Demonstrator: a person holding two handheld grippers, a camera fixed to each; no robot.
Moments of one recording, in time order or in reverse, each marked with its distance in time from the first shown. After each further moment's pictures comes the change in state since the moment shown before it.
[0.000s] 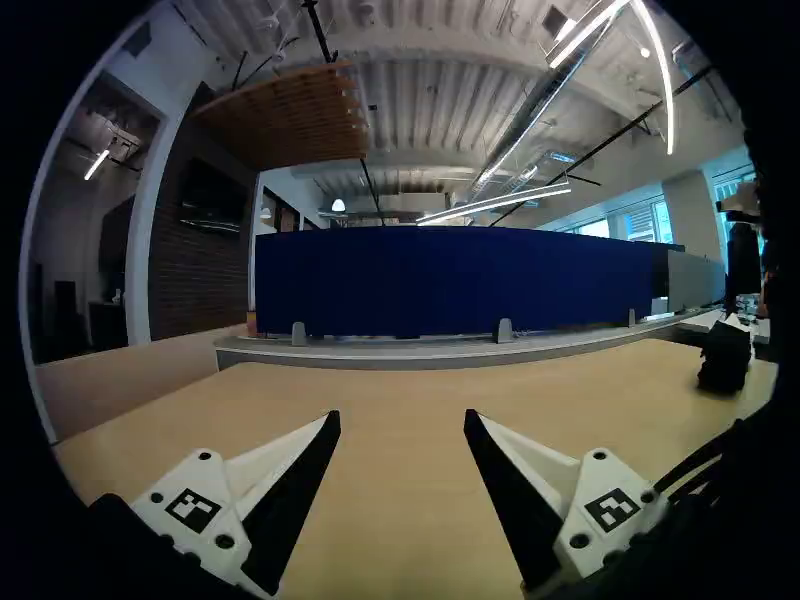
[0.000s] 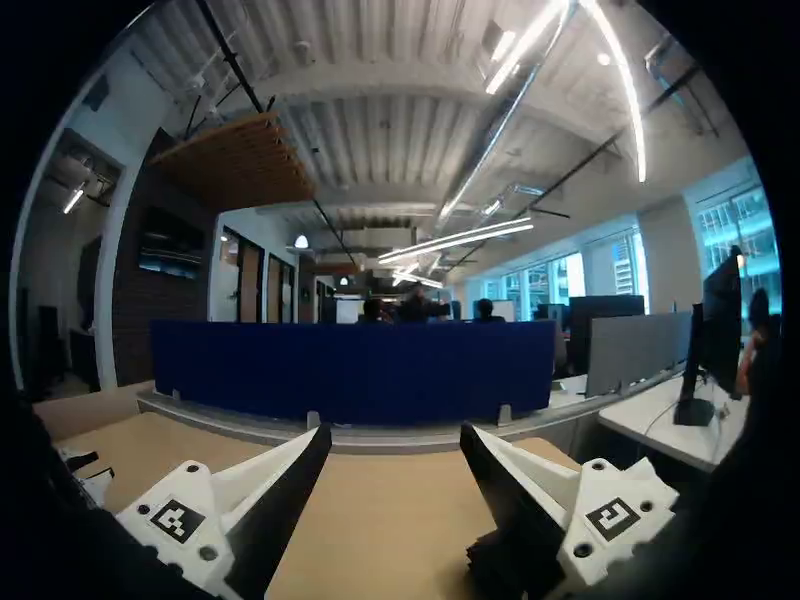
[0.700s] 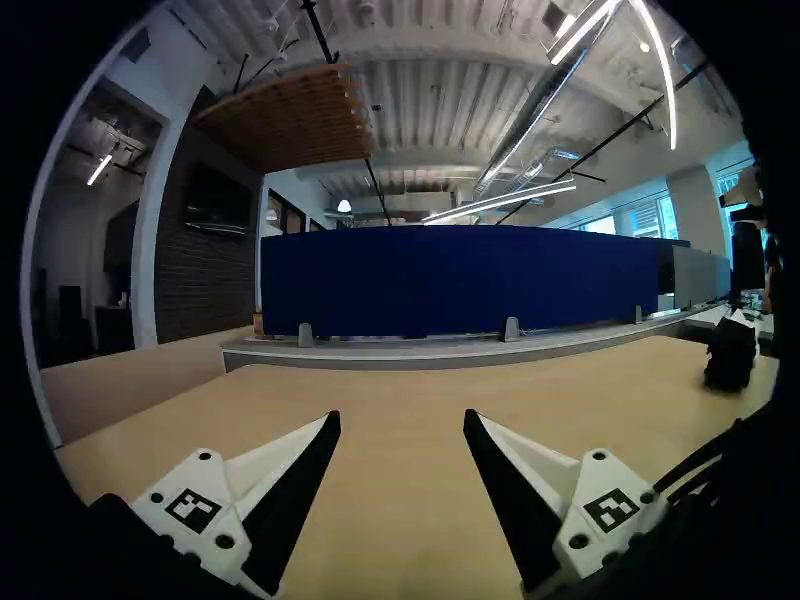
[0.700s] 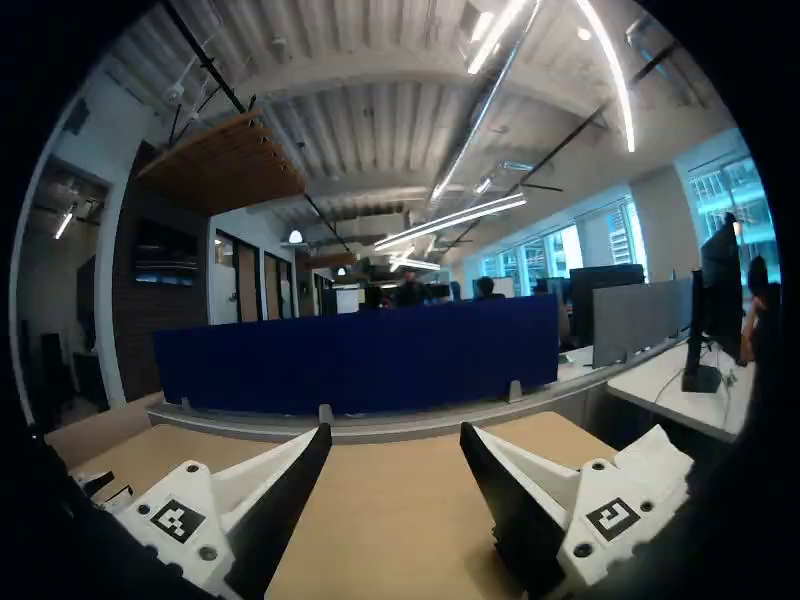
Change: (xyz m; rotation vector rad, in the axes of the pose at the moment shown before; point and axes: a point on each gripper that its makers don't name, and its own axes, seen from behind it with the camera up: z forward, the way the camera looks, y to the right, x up) left arm 0.003 -0.002 0.001 0.026 -0.001 0.012; right arm -0.006 -0.021 -0.005 0.001 -0.052 0.095
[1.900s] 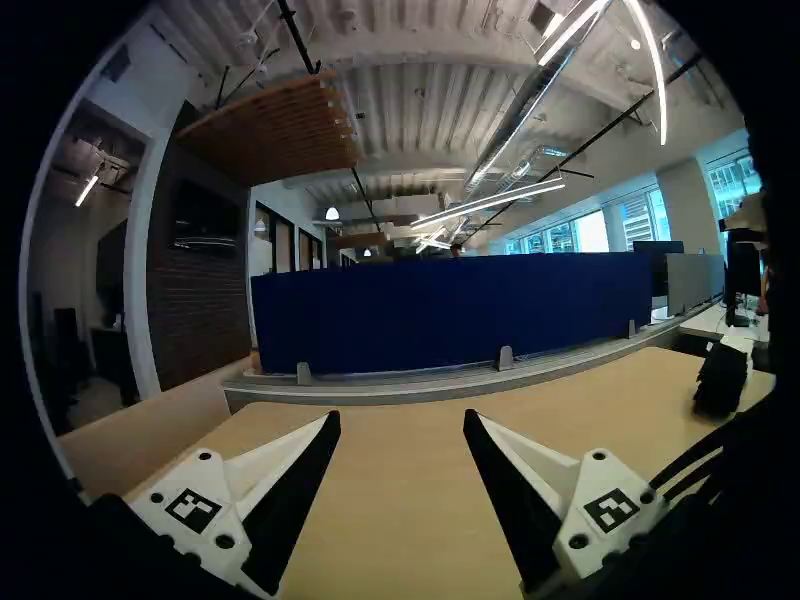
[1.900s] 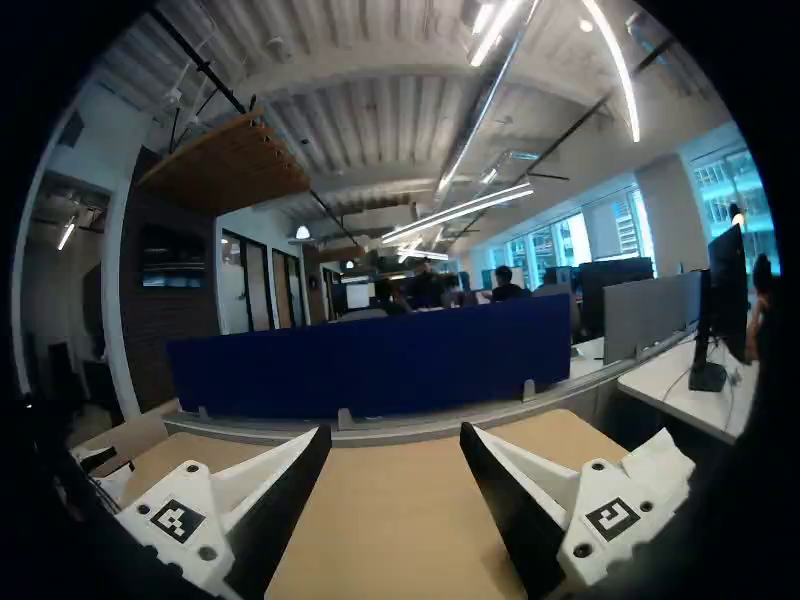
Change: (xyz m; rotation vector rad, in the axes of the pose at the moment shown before) left arm 0.095 0.000 0.003 -0.029 0.002 0.048; right arm 0.035 -0.024 -0.004 0.026 -0.028 0.034
